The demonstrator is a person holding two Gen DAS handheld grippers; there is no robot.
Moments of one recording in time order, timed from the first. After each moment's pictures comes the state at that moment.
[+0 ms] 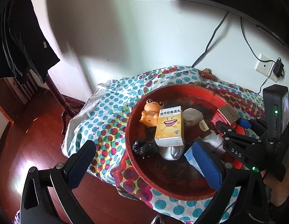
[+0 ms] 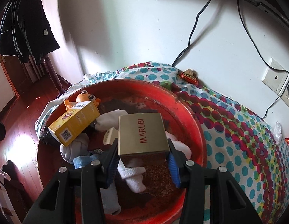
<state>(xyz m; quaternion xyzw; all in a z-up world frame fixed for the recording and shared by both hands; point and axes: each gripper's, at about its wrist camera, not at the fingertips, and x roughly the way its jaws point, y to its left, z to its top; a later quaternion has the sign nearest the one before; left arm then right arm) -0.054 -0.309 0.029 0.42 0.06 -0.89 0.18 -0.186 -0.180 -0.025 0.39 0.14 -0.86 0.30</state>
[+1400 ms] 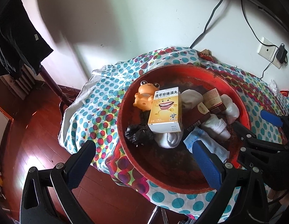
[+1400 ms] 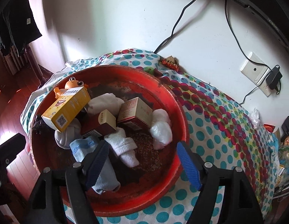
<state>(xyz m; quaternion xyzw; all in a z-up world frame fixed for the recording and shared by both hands) -0.068 -0.300 0.000 0.48 0.05 -0.86 0.17 -0.160 -0.176 -0.007 0.43 0.19 -0.86 0.21</state>
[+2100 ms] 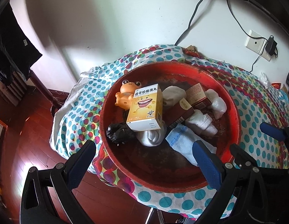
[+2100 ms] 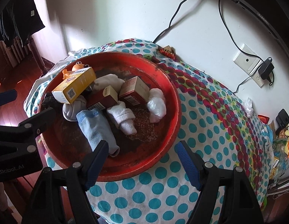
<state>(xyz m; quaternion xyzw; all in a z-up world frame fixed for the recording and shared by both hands) -0.073 -0.276 -0.004 0.48 0.04 -0.87 0.13 -0.127 -0.152 0.001 0.46 0.21 -0.84 0.21</state>
